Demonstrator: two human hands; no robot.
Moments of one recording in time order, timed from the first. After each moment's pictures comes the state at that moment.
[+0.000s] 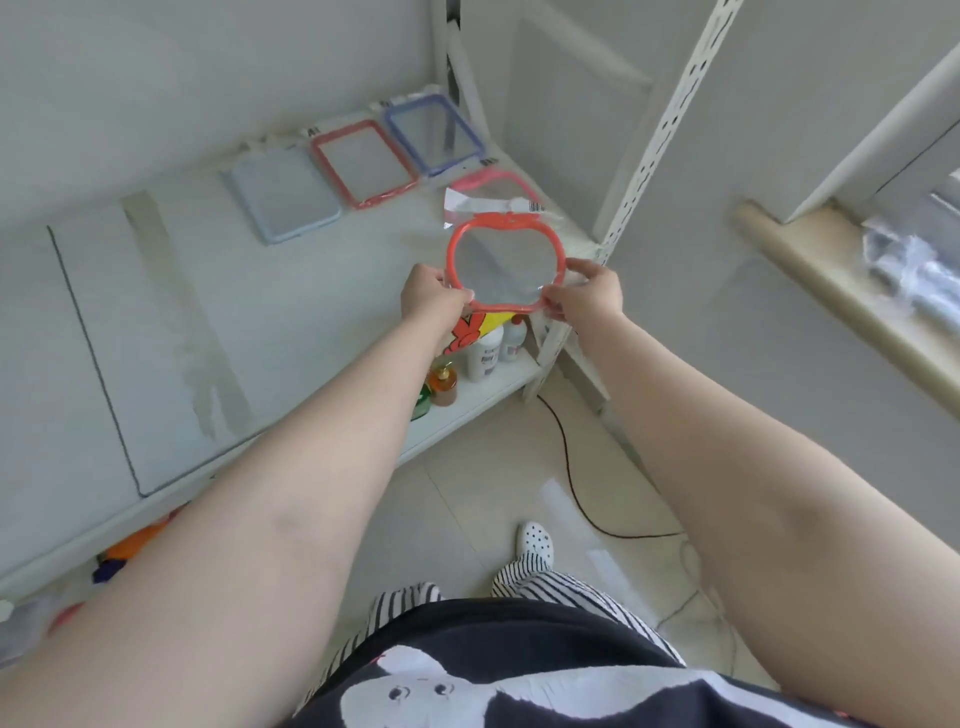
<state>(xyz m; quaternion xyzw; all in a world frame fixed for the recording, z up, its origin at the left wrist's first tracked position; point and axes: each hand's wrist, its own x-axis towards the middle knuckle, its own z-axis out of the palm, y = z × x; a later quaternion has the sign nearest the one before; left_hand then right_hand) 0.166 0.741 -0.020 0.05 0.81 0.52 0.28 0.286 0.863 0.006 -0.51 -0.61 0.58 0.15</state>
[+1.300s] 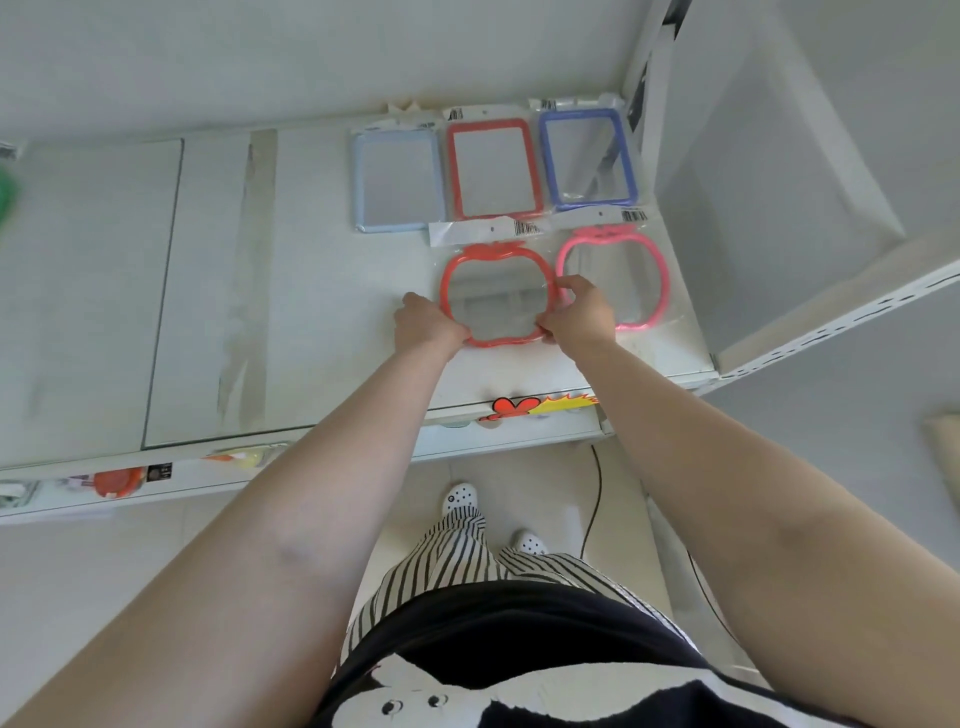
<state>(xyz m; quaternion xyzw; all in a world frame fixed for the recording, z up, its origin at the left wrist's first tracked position) 0.065 0.750 -0.061 -0.19 0.89 0.35 0.23 0.108 0.917 -0.057 -0.32 -0.82 0.47 -0.07</state>
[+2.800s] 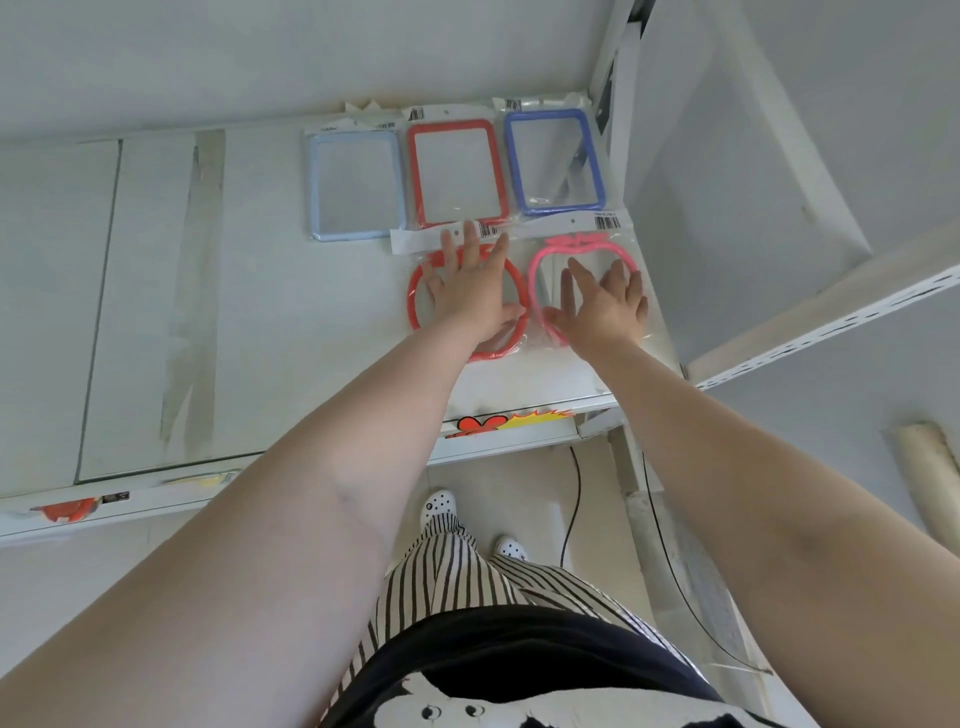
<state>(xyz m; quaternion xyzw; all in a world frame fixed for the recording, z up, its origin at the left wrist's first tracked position) 0.038 0.836 -0.055 0.18 0.96 0.13 0.17 0.106 0.982 -0.066 -0.28 -0.94 0.18 -0.10</state>
